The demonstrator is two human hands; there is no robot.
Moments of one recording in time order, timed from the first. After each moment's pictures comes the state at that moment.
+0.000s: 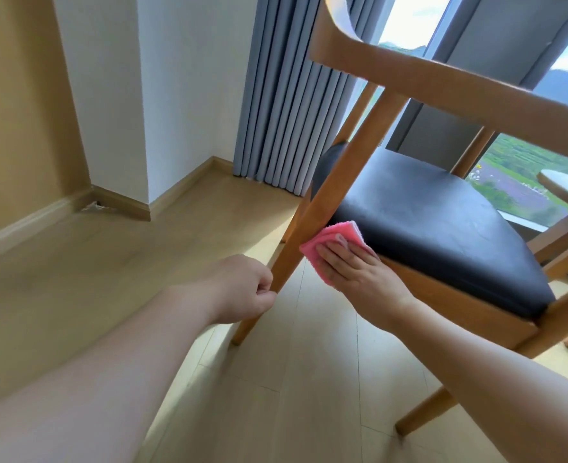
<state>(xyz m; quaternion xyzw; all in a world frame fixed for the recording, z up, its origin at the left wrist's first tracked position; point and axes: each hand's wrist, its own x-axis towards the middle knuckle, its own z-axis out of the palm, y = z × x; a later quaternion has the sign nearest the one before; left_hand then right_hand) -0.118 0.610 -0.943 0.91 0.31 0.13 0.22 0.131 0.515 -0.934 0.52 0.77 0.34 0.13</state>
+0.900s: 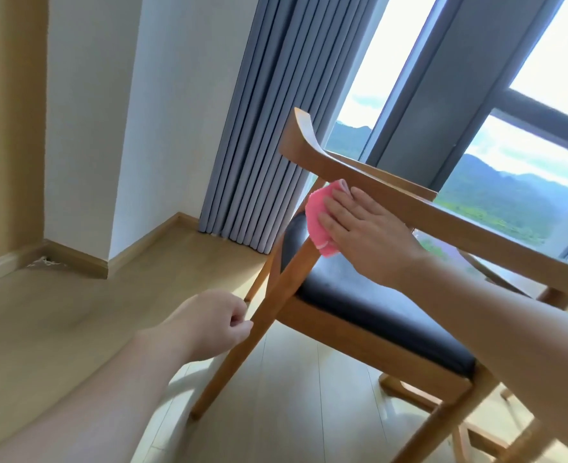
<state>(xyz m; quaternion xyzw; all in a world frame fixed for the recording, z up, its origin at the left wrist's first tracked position) -0.131 0.630 -0.907 0.88 0.30 0.27 0.24 0.098 0.544 -0.741 0.48 0.69 0.51 0.18</state>
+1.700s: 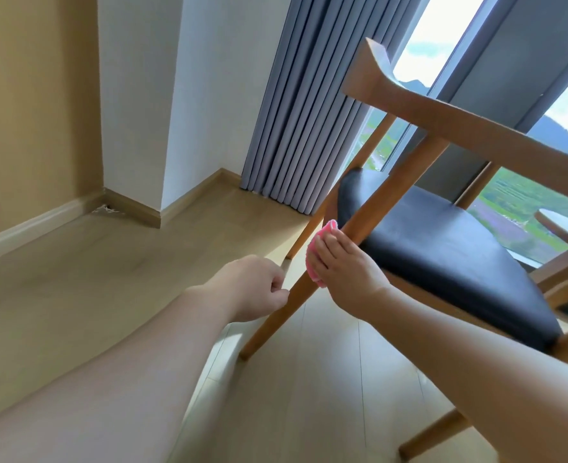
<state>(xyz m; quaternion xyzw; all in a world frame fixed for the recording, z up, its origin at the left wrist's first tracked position) -0.155 0.631 -0.929 0.89 0.33 0.21 0.25 0.050 0.576 -0.901 0.51 0.63 0.45 0.38</state>
